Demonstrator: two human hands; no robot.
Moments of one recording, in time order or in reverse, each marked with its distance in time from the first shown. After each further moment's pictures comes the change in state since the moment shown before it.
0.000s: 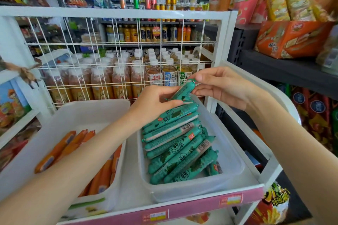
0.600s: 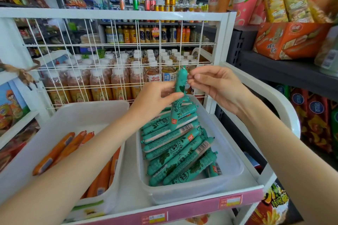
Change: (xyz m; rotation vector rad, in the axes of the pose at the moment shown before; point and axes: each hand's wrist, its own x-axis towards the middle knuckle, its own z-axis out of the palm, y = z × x) left_hand 0.008 0.007 0.003 0.027 0.070 0.008; right_hand 0.008 0.015 -0.001 0.200 0.127 -0.183
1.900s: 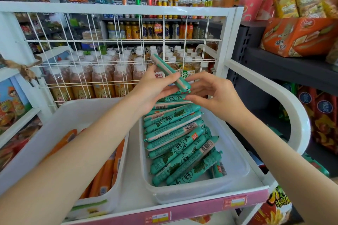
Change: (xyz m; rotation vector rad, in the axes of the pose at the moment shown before) left_hand 0.021 0.009 -0.010 -0.776 0.180 -0.515; right_hand -0.016 0.023 0.018 -0.874 0.051 -0.268
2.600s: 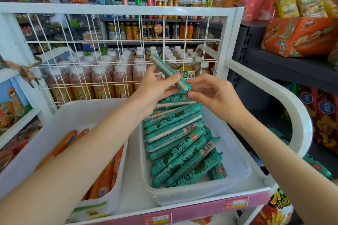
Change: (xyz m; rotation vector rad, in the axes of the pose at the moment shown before) left_hand 0.002 -0.006 0.003 0.041 0.050 0.053; right_hand 0.001 0.006 0.002 0.093 0.010 -0.001
